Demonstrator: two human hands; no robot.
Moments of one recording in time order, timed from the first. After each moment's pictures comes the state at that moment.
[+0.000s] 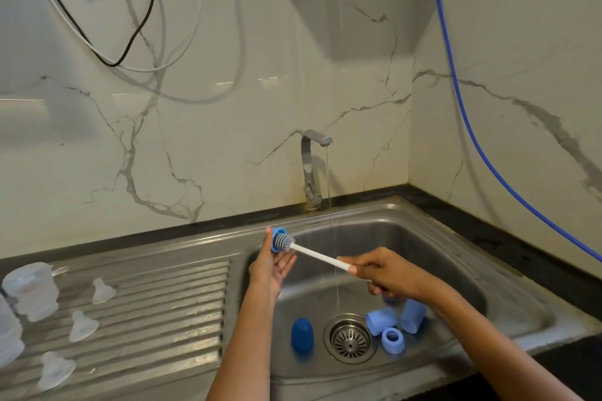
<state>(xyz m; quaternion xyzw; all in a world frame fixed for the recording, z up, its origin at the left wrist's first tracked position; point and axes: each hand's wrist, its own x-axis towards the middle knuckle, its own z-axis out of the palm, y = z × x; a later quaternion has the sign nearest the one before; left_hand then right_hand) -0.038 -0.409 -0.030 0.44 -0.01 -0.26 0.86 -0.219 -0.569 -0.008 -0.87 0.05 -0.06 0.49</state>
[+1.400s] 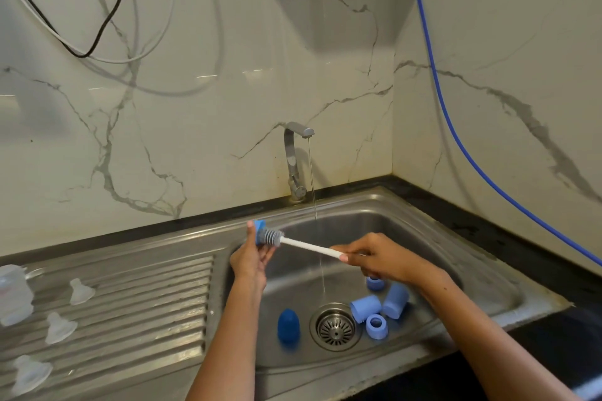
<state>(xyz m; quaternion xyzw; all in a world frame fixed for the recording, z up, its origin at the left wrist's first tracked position) -0.046 -0.411 -0.026 0.46 0.01 -0.19 0.87 -0.227 -0.582 -0.008 -0.91 0.07 -0.09 0.40</state>
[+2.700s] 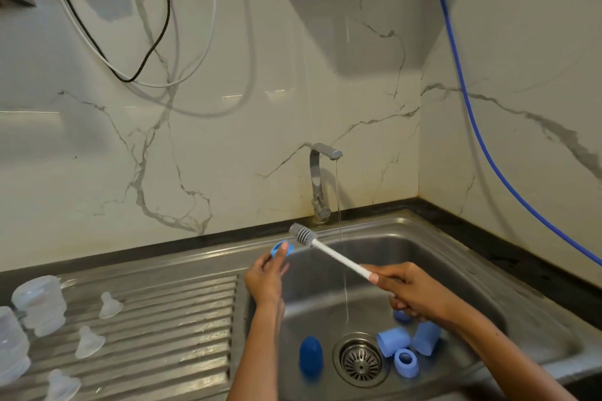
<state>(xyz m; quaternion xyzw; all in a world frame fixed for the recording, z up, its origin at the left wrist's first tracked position) -0.043 -0.411 -0.028 0.53 -0.05 -0.03 0.85 -0.226 -0.572 -0.015 -0.83 0.09 -0.14 0.53</state>
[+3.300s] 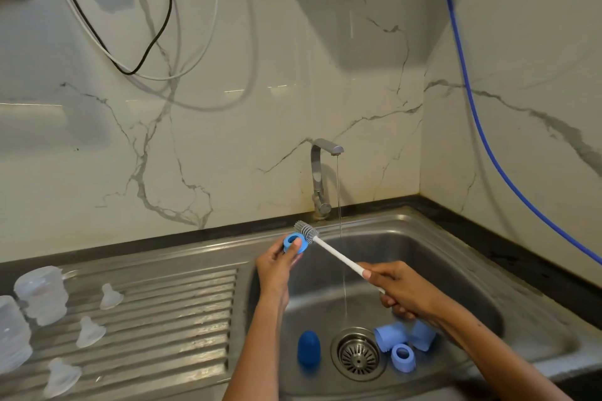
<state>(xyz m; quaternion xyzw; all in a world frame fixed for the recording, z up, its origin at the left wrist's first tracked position) -0.046 -0.411 -0.023 0.53 -0.15 -0.10 0.83 -0.217 -0.564 -0.019 -0.82 0.12 -0.12 0.54</state>
